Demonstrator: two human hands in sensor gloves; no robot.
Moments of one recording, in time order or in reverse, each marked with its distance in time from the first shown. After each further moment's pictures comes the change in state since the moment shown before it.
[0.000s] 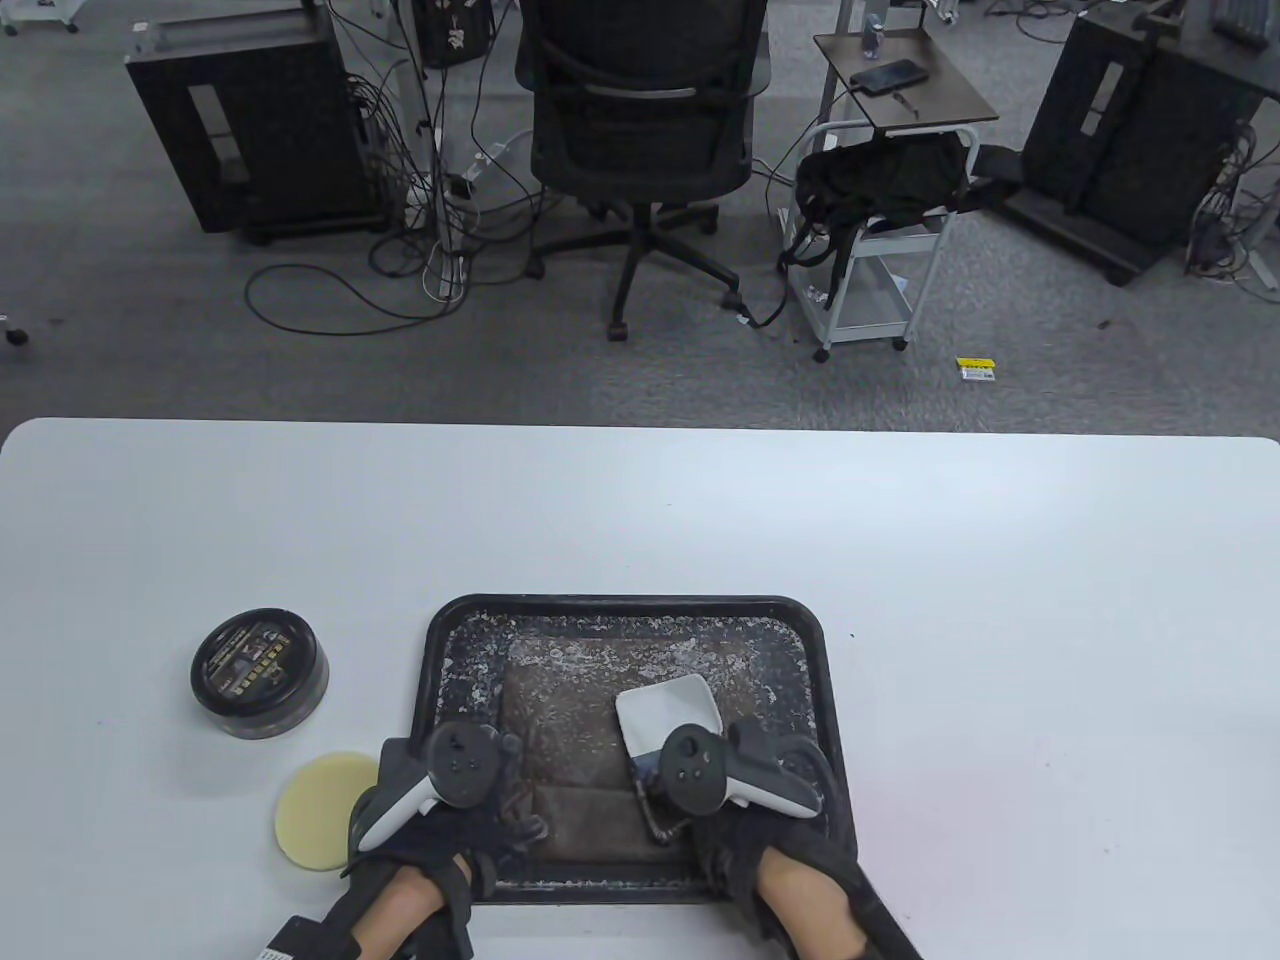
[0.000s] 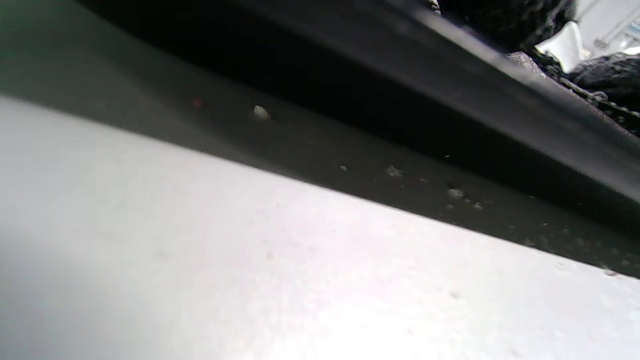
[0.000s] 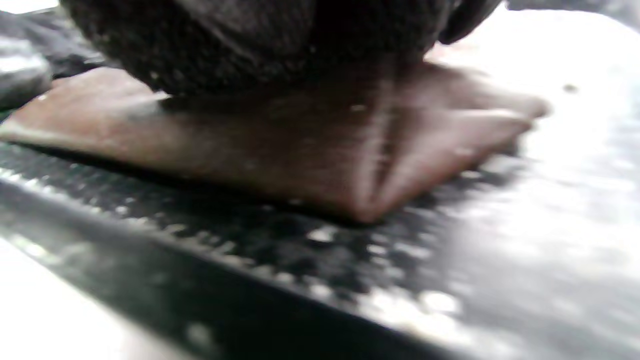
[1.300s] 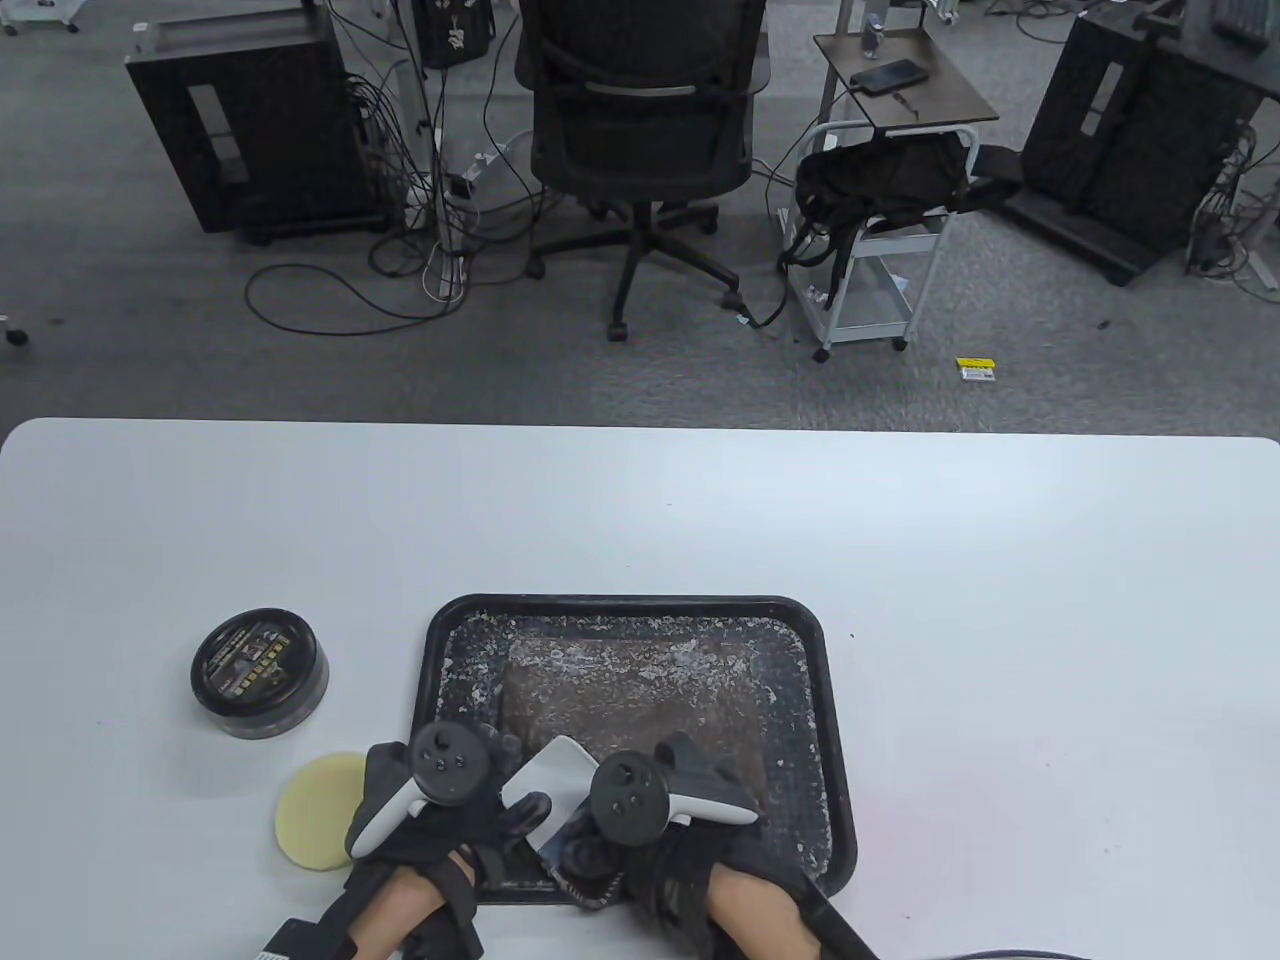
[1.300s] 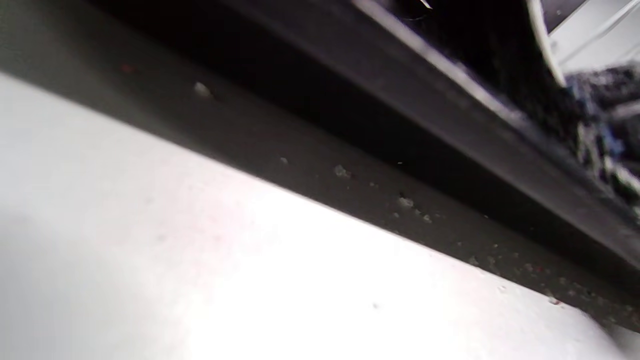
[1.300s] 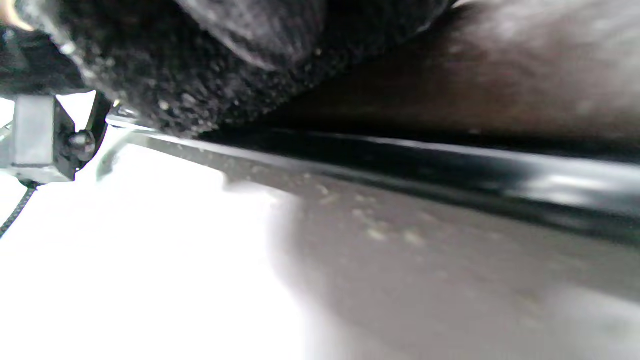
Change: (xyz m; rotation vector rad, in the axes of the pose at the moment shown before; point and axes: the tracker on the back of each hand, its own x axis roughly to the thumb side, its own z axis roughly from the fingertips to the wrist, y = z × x) left_hand -0.005 -0.001 0.001 0.023 -0.026 0.124; right_hand 0.036 0.008 -0.003 0.182 -0.233 -0.176
